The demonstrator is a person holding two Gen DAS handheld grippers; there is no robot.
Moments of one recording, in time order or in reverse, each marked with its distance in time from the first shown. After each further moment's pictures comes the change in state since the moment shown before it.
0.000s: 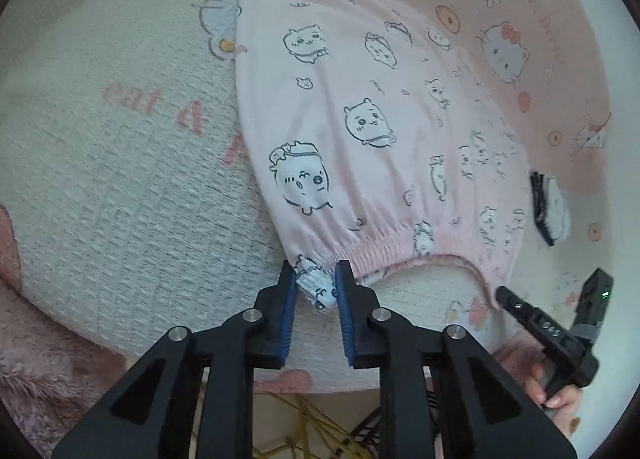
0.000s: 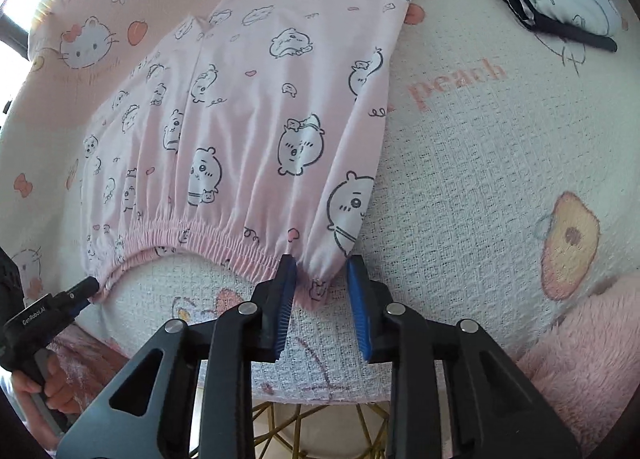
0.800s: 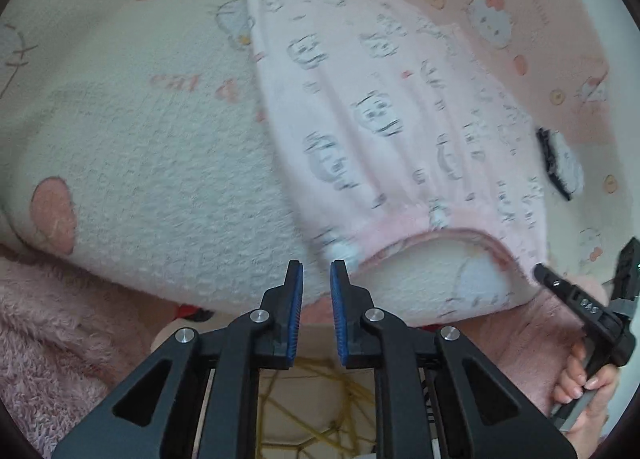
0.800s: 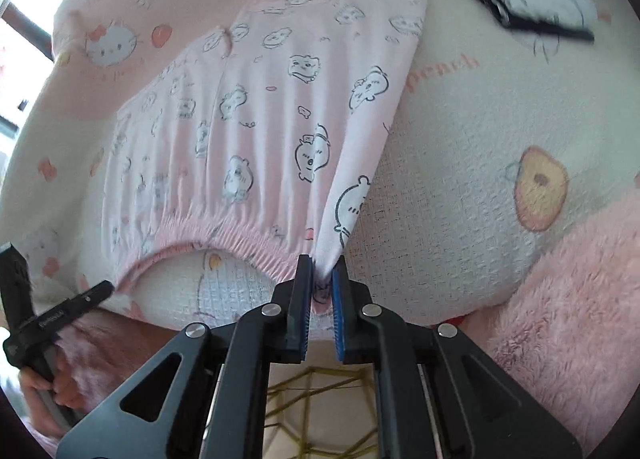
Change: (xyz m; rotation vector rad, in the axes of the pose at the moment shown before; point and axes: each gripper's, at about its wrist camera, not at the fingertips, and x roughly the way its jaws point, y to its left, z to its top) left arm -0.039 0.016 -0.036 0.109 0.042 0.153; right arm -0.009 0.054 0.004 -0.042 -0.038 -0.025
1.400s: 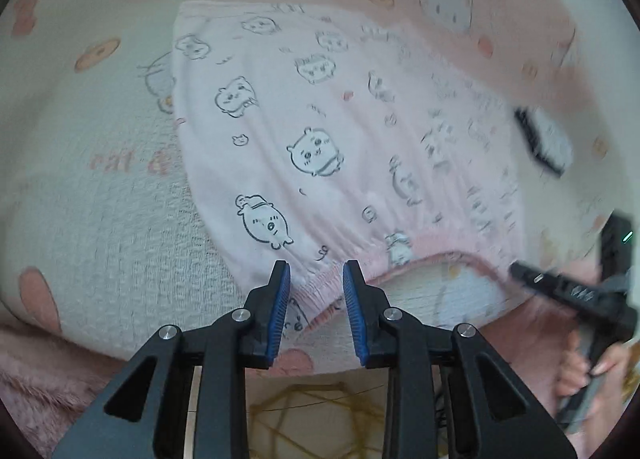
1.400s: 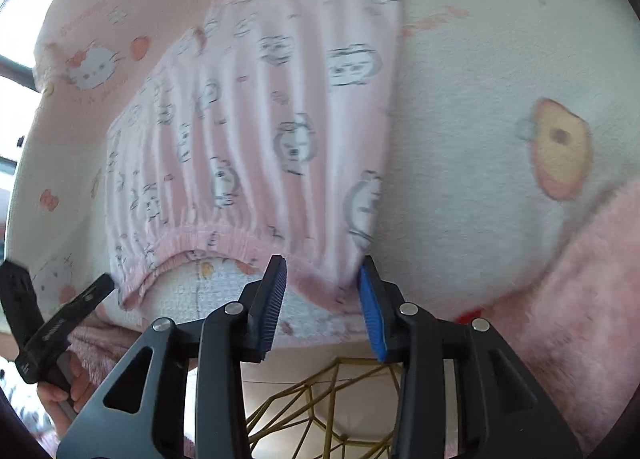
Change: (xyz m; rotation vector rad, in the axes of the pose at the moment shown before) left arm 0.012 -0.047 0.029 0.217 -0.066 0.039; right arm 0.041 -0.004 0.036 0.129 0.068 0.112
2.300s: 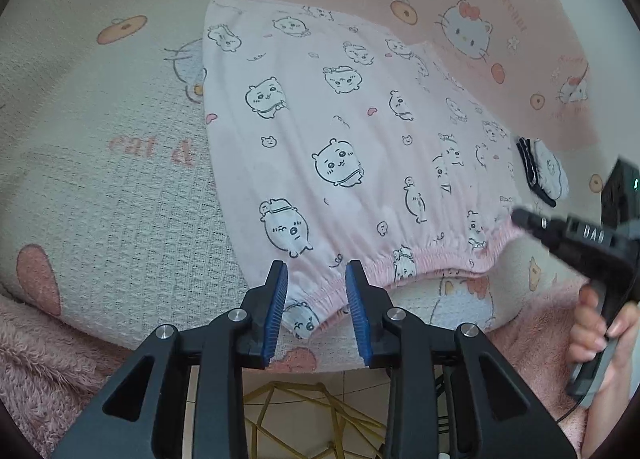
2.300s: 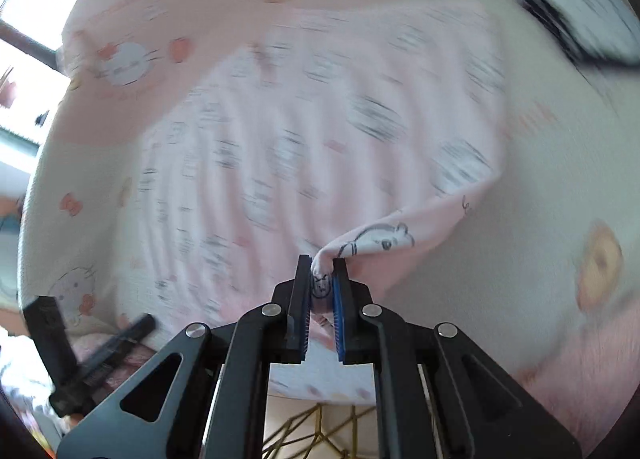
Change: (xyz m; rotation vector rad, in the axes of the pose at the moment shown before) left arm -0.016 0.019 -0.001 -0.137 -0.048 -0.126; right arm 0.002 0.084 0.082 -0.144 -0.018 0.079
